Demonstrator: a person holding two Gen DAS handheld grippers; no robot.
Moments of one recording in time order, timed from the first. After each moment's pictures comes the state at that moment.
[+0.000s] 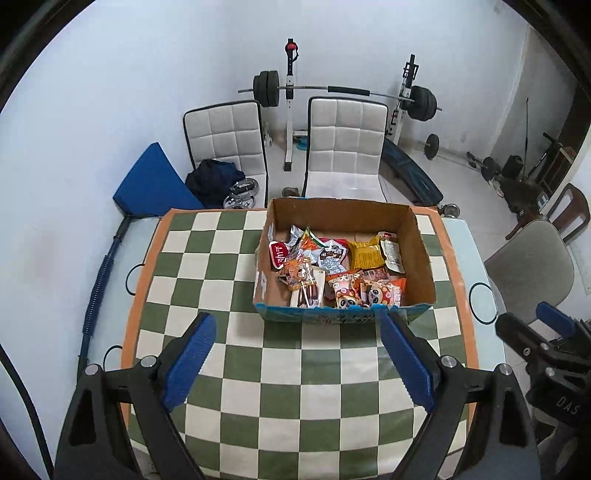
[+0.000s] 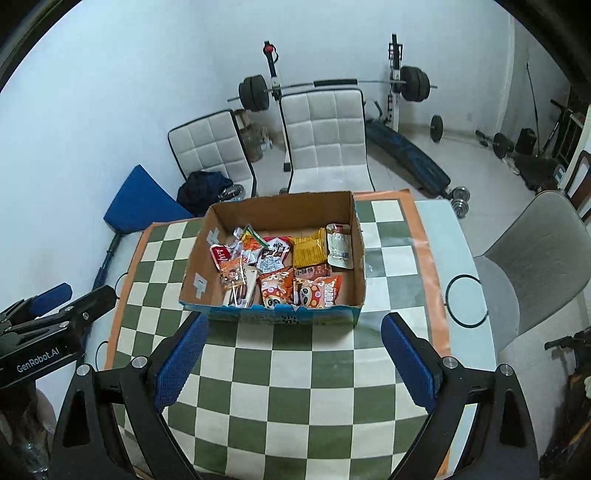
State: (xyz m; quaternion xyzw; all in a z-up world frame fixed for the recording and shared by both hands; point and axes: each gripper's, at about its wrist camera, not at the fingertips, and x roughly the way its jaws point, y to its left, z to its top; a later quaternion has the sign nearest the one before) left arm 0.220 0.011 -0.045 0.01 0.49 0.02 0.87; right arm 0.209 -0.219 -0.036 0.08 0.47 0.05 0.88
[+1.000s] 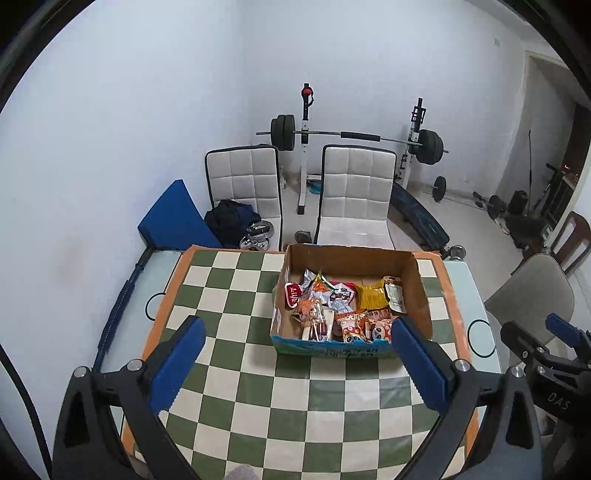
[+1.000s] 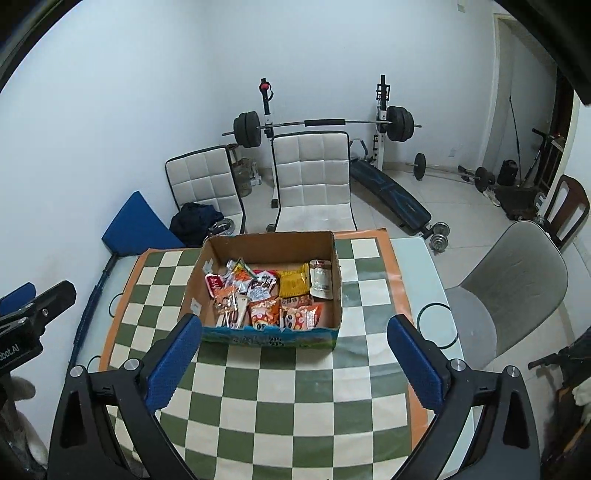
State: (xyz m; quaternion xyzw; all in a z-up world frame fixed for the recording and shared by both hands) left arm 0.196 0.019 -0.002 0.00 0.41 0.05 0.91; right arm 0.182 -0.224 0.012 0.06 0.41 0.02 0.91
